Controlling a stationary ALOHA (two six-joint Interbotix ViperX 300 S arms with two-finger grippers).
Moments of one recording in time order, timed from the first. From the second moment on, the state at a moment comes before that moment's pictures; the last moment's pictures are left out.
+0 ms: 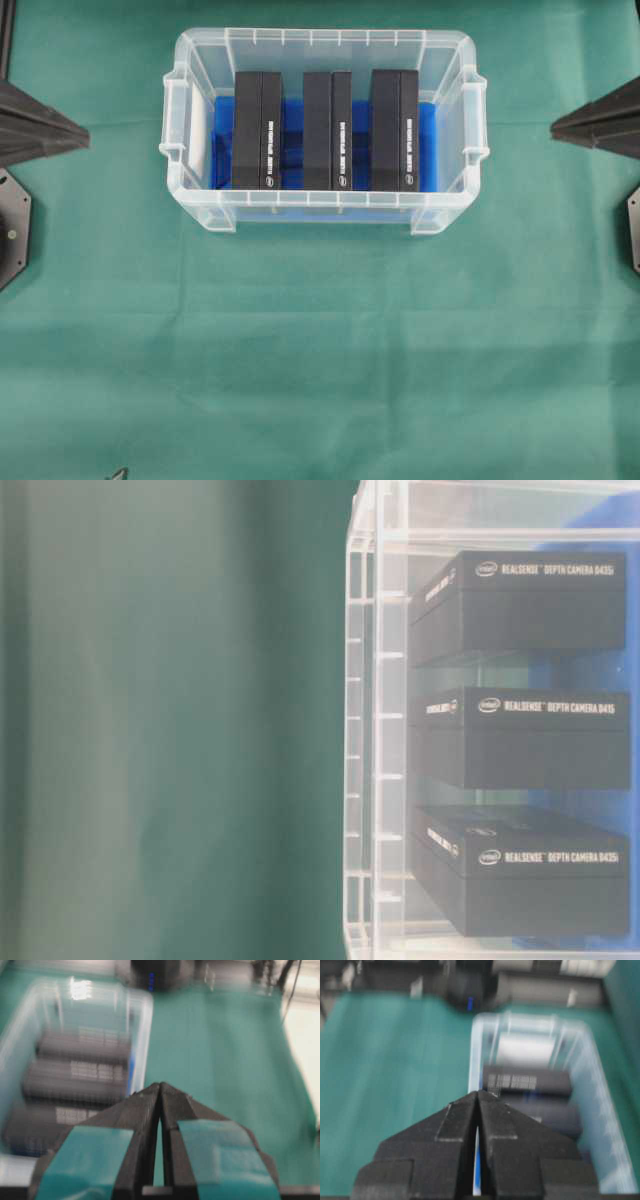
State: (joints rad) left arm 0.00 -0.91 0.64 0.02 0.61 -0.15; right arm -0.01 -0.85 0.61 0.00 0.61 0.11
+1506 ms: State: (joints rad) left arm -0.04 -0.65 0.42 0.04 1.45 -1.32; right arm 0.00 -0.66 0.47 -0.04 1.58 0.25
